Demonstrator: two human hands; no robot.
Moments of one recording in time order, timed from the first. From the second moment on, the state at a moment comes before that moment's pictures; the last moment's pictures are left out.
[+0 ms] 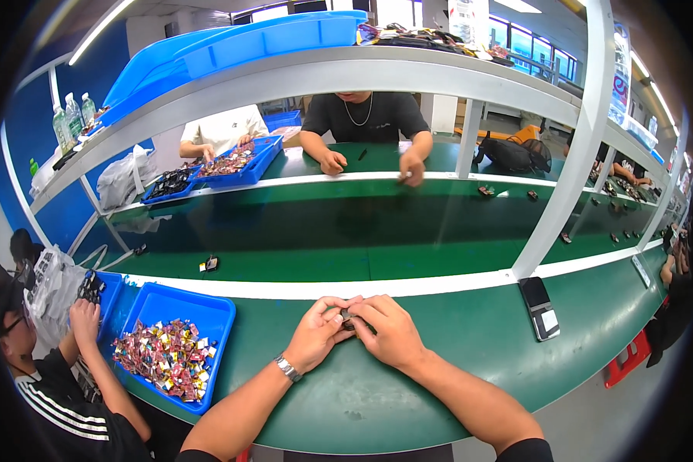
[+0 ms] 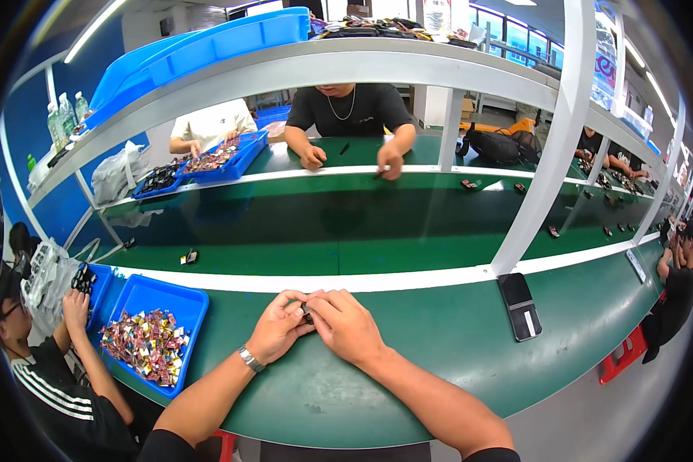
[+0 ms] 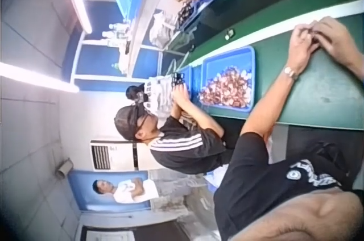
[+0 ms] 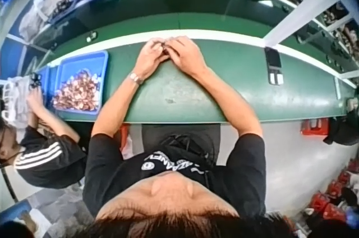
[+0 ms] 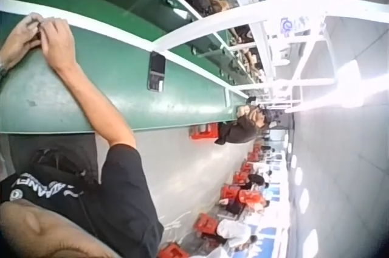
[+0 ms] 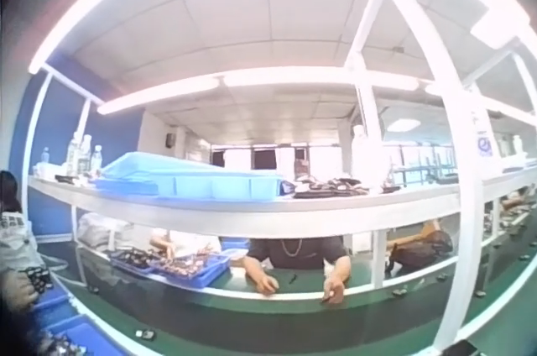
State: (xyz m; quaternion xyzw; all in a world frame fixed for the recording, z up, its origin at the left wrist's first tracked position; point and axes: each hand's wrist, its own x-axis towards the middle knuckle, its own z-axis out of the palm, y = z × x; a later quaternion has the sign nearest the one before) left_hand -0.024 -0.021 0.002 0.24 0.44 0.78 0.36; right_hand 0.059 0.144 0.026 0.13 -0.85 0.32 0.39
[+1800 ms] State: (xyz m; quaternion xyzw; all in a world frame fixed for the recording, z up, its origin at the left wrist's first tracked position) left_hand -0.041 -0.020 0.000 0.32 0.76 0.57 -0.04; right_hand -0.077 0.218 -0.012 -0.10 -0.89 0.23 0.40
